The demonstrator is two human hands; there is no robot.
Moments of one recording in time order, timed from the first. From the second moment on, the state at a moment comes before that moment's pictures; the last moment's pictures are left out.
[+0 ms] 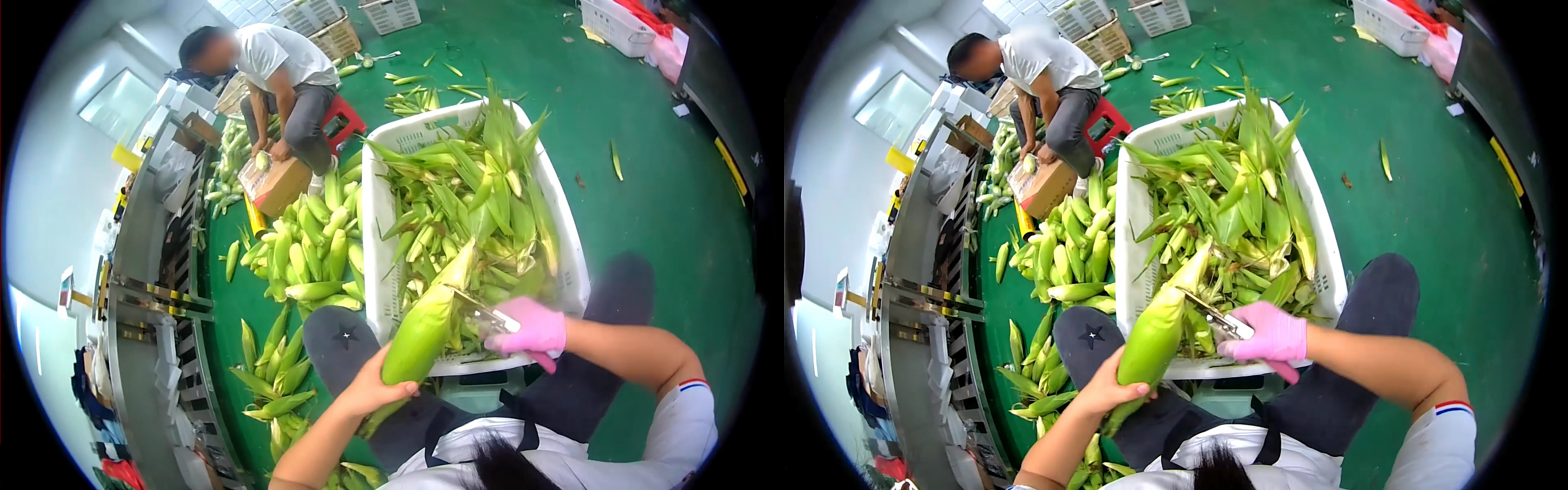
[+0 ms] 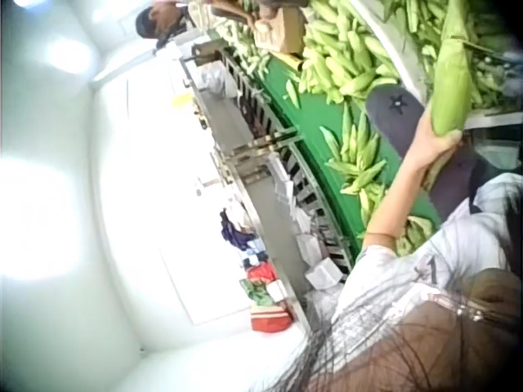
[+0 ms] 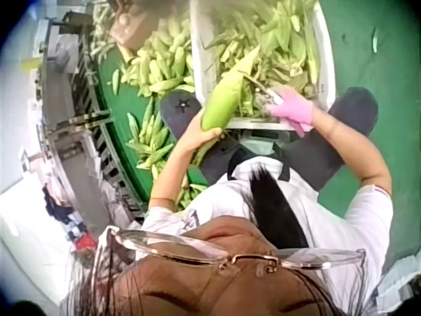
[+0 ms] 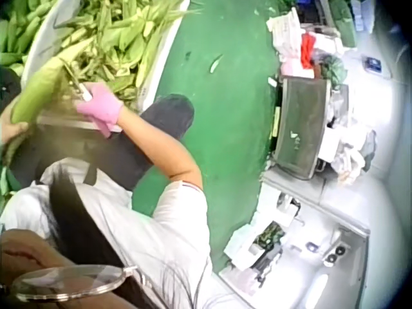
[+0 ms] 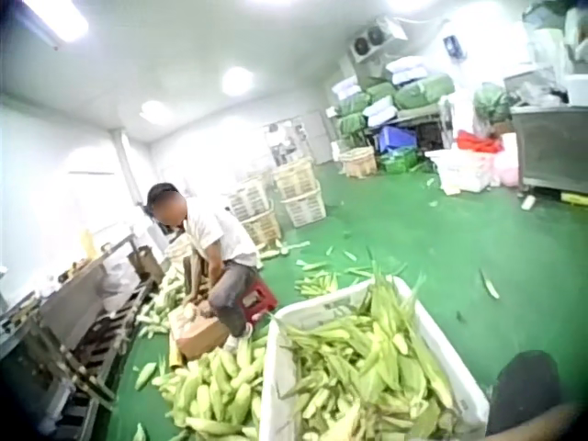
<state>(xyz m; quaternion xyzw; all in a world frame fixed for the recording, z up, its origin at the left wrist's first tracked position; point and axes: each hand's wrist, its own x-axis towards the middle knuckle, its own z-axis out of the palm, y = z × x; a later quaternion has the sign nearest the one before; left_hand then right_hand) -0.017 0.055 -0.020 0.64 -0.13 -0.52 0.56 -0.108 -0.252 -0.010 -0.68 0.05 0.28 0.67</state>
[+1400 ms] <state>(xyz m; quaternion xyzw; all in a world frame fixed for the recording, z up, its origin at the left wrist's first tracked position) 0.001 0.062 0.004 0.46 -0.07 -0.43 0.77 -0.164 -0.213 -0.050 -0.34 0.25 0.21 0.88</state>
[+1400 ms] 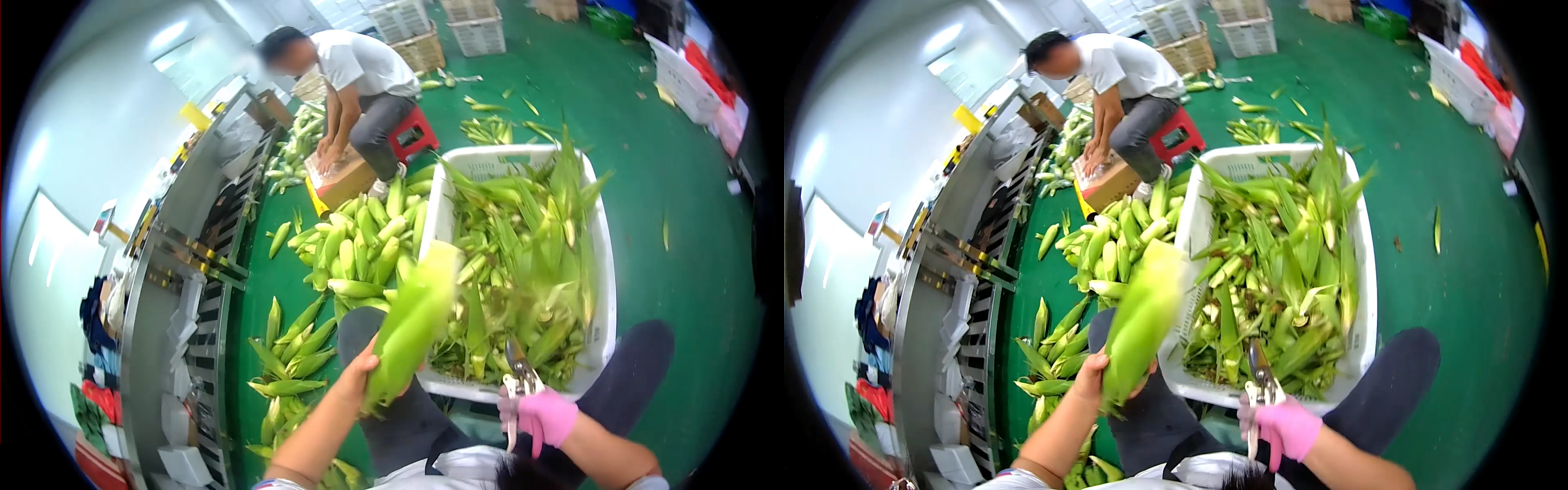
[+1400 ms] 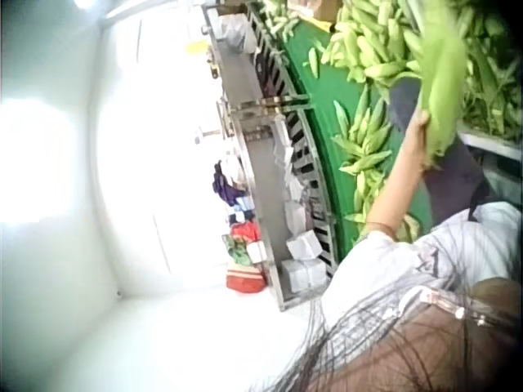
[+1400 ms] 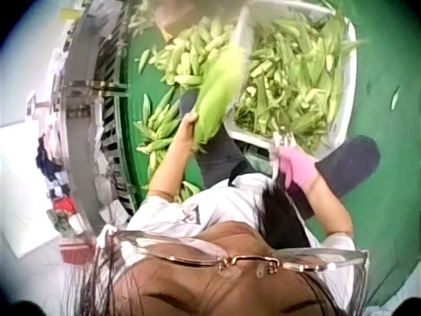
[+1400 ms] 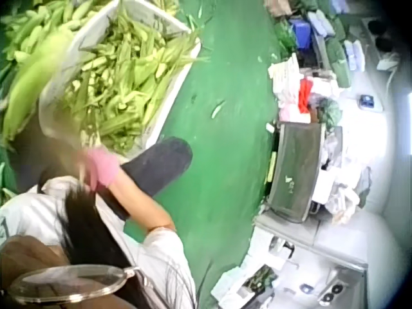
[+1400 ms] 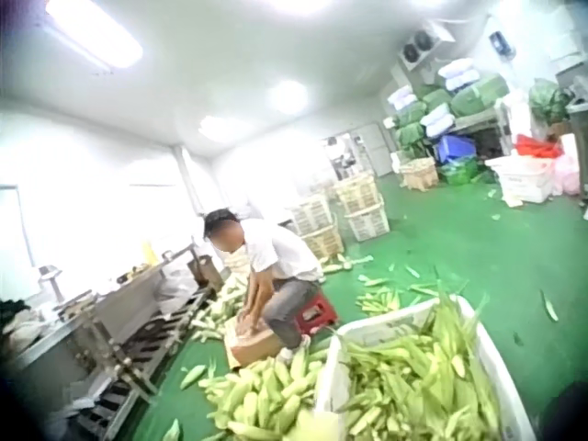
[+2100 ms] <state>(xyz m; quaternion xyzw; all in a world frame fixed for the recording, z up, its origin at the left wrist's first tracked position) -0.029 -0.030 -0.044 0.42 0.11 -0.27 0.86 -0.147 -0.175 -0.041 -0.88 0.08 -0.09 0.47</state>
